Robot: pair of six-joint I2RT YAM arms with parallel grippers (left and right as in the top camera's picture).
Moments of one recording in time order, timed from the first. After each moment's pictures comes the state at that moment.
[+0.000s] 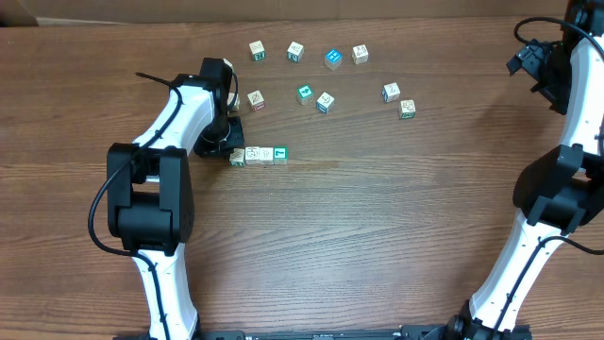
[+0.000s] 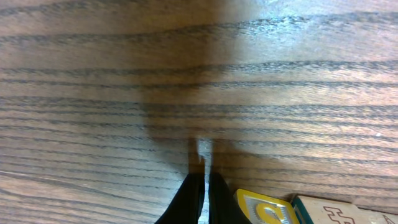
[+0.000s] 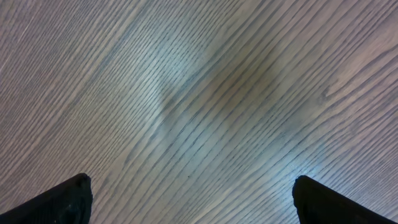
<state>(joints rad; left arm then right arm) -0.13 2.20 1.63 -0.99 -0.02 -0.34 -0.34 2.38 2.48 -1.44 0.08 0.51</state>
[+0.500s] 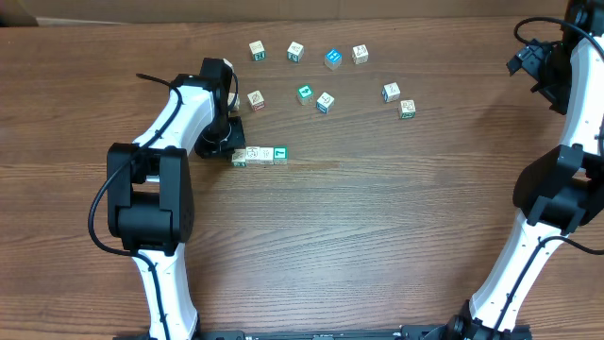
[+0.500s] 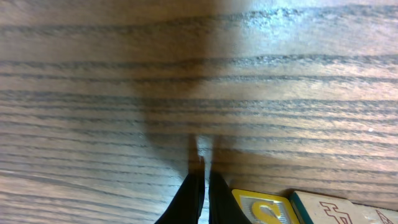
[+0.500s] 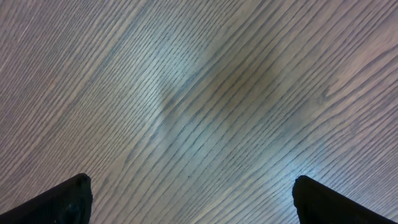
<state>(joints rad) -0.13 2.20 1.63 -0.99 0.00 -0.35 -0.34 2.38 2.48 -1.44 0.08 0.51</state>
